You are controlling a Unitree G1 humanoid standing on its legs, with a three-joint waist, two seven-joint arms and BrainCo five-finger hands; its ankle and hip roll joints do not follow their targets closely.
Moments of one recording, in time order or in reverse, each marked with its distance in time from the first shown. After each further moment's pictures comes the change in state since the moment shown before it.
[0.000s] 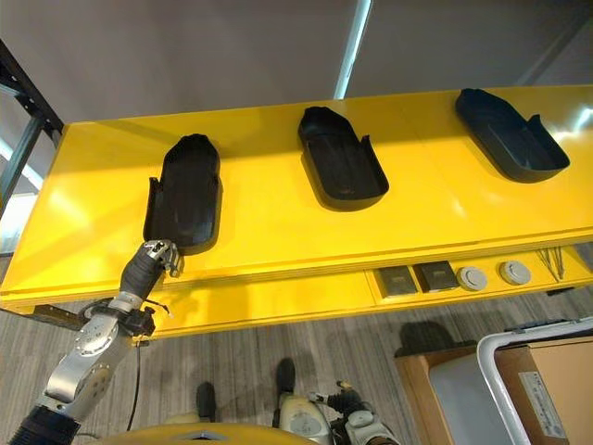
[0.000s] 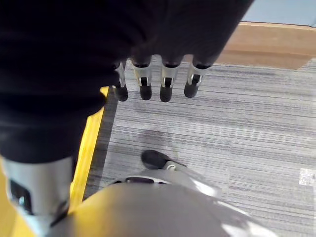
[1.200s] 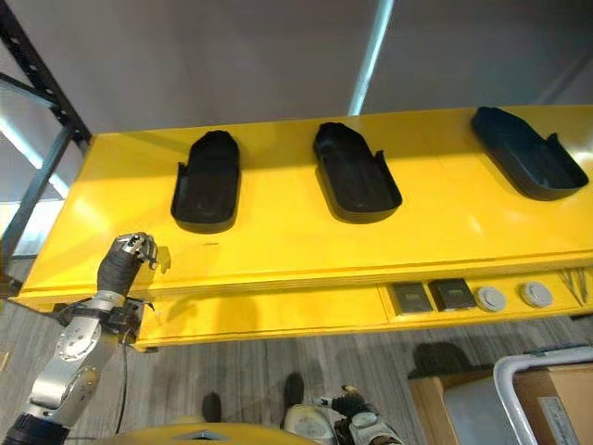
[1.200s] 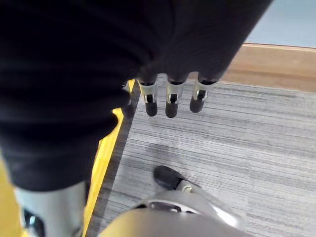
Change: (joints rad) left arm 0.094 0.009 0.117 -0.108 0.032 -0.038 0.054; right arm -0.023 -0.025 0.006 0.044 -0.009 0.024 0.000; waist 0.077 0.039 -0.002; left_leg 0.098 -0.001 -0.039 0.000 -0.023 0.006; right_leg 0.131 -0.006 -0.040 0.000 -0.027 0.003
